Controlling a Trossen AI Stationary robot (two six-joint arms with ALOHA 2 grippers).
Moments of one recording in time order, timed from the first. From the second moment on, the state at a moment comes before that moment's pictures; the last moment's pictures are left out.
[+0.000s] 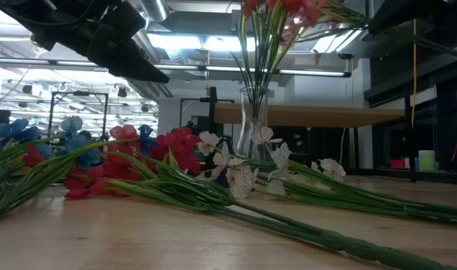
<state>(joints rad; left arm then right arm) 0.18 0.92 0.43 0.11 -0.01 0.19 0.62 1.10 1.05 -1.09 0.88 1.33</state>
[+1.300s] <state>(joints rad) 0.18 0.92 0.43 0.11 -0.01 0.14 0.12 0.80 0.47 0.29 0.36 0.06</state>
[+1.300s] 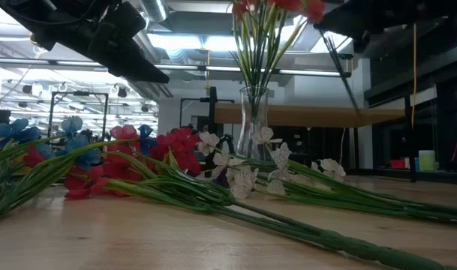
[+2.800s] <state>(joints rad) 0.18 0.92 0.43 0.24 -0.01 0.14 -0.19 1.33 0.48 1.33 -0.37 0.15</state>
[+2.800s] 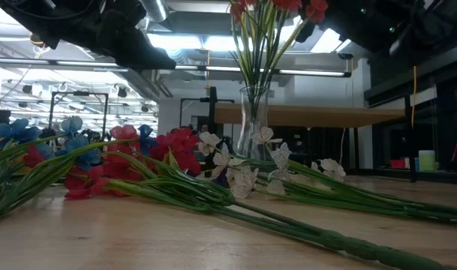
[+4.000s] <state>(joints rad) 0.18 0.92 0.43 0.24 -0.01 0.11 -0.20 1.50 0.56 1.30 -0.46 0.15</state>
